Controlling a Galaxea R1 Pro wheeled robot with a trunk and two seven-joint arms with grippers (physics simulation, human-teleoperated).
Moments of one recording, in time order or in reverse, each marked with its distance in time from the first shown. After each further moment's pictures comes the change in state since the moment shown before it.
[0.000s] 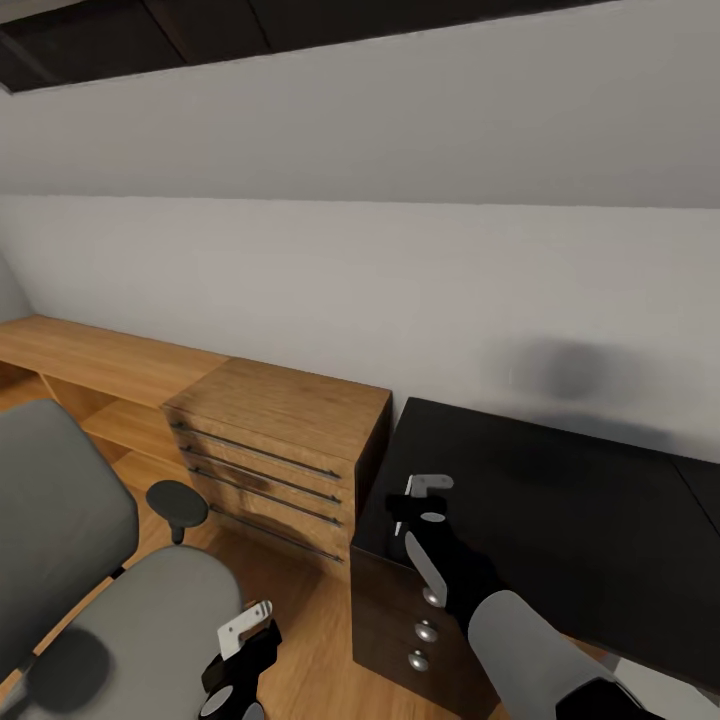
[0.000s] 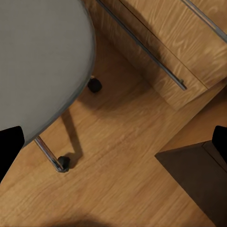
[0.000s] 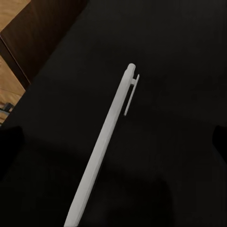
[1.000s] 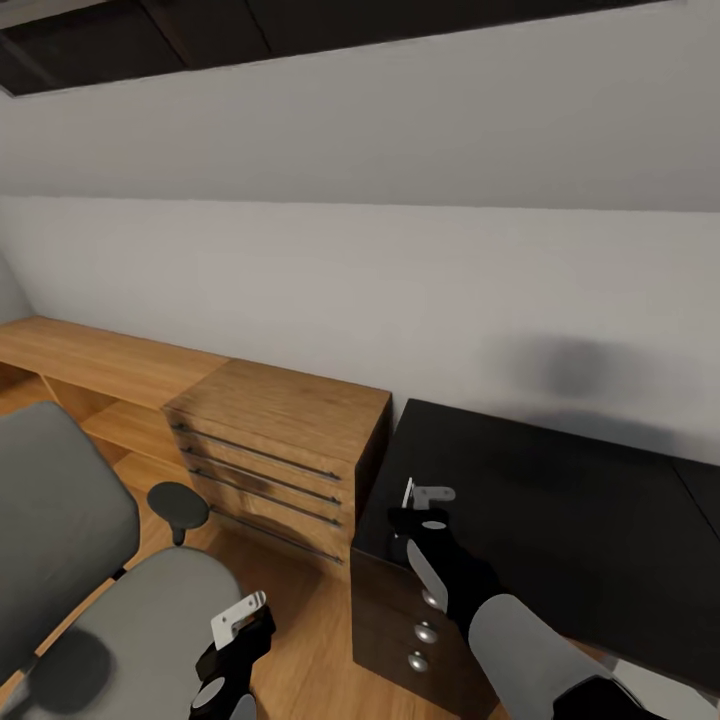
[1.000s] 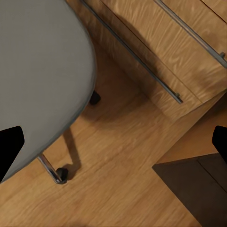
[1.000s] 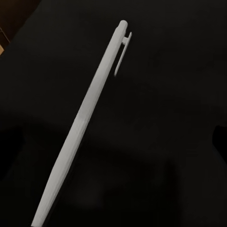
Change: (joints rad) left arm 0.000 0.023 0.005 -0.047 0.006 0.004 -0.003; right arm -0.001 0.000 -0.008 0.064 -0.004 0.025 -0.003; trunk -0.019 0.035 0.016
